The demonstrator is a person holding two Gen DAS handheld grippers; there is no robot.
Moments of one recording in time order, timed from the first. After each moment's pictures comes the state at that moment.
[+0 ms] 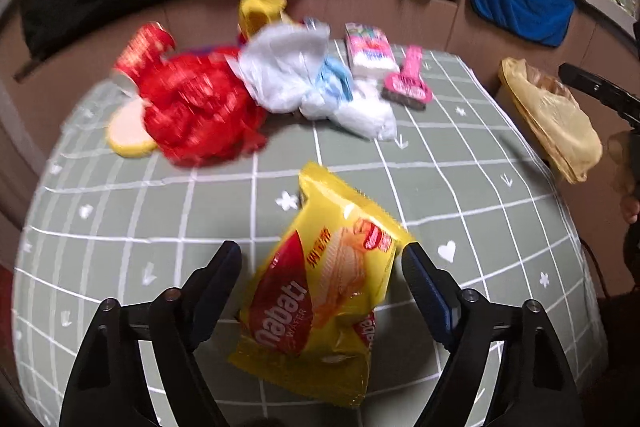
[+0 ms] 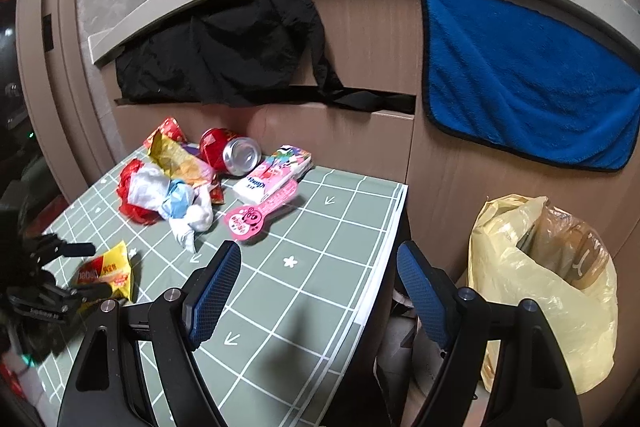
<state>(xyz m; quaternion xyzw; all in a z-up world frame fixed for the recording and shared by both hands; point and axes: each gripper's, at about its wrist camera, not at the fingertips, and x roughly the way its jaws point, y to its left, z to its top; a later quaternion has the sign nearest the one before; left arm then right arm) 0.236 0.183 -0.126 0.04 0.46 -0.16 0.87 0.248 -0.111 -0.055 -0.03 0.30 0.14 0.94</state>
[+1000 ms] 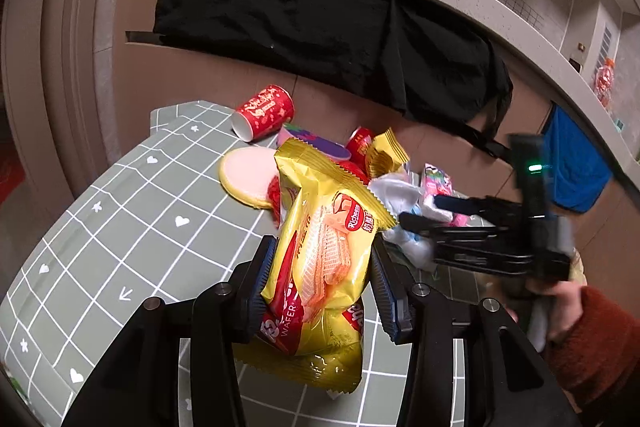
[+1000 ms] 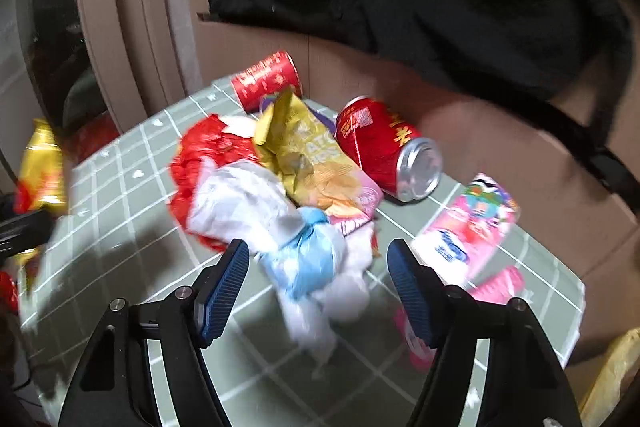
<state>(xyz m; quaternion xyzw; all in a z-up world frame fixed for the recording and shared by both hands) 0.208 0.264 -0.060 -0.14 0.32 -0.03 0.94 0.362 0.085 -0.102 -0.14 0.37 0.29 0.87</state>
